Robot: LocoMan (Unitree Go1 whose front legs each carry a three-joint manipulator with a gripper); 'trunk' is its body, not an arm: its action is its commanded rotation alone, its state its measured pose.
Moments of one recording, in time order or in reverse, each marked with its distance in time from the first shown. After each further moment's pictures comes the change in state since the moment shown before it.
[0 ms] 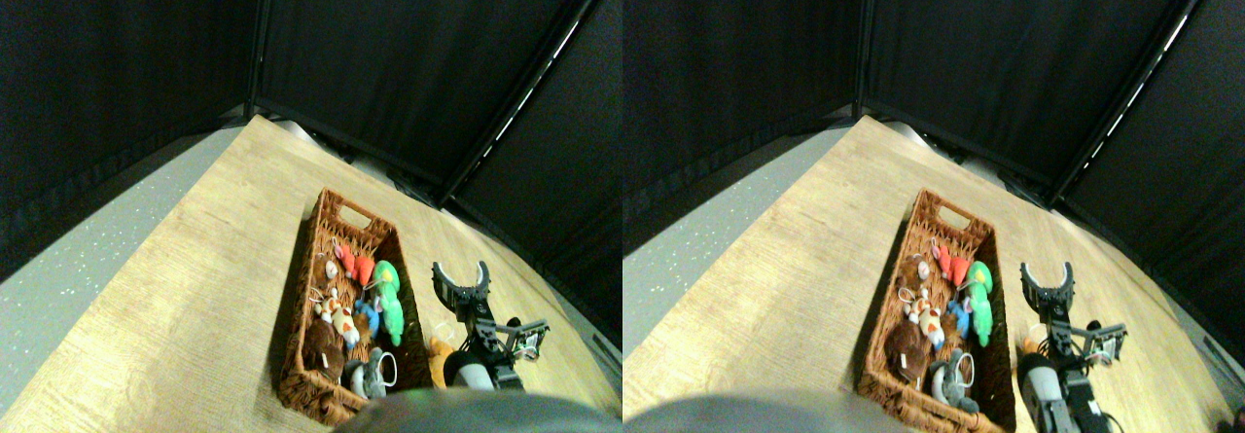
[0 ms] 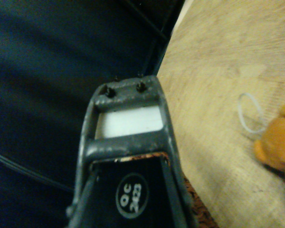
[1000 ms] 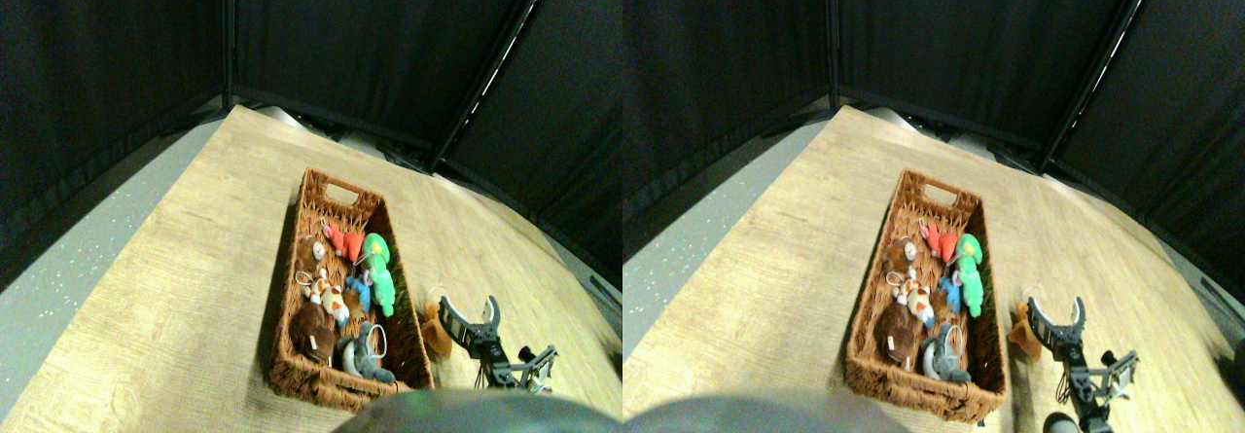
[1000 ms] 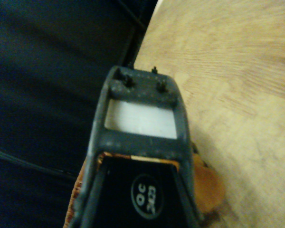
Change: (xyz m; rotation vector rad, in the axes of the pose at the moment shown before) right arm -0.021 -0.084 0.018 0.214 0.112 -0.058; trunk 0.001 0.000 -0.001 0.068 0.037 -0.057
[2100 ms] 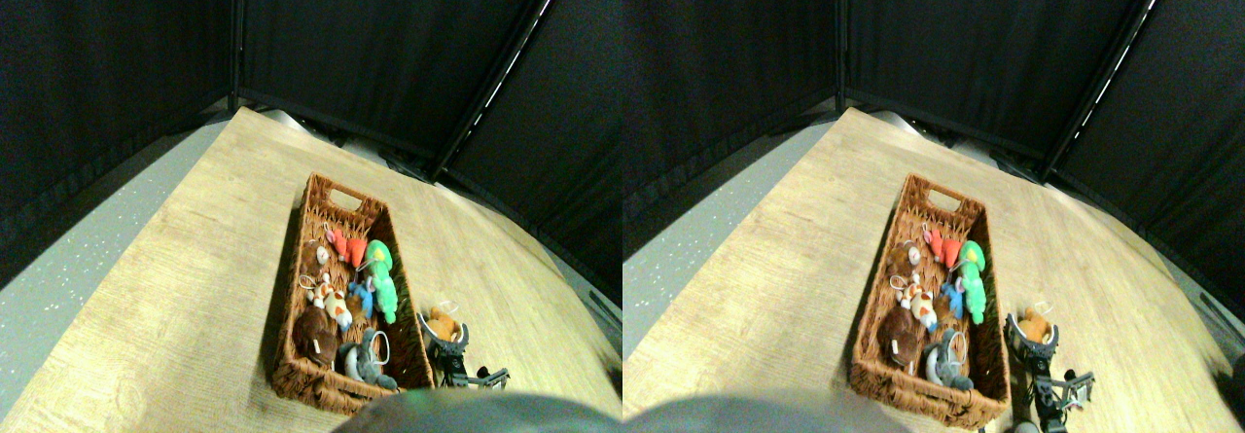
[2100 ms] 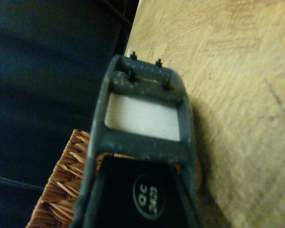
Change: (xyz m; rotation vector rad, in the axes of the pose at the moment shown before) right arm 0.024 -0.047 -0.025 0.125 -0.038 -0.050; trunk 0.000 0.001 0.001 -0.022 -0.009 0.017
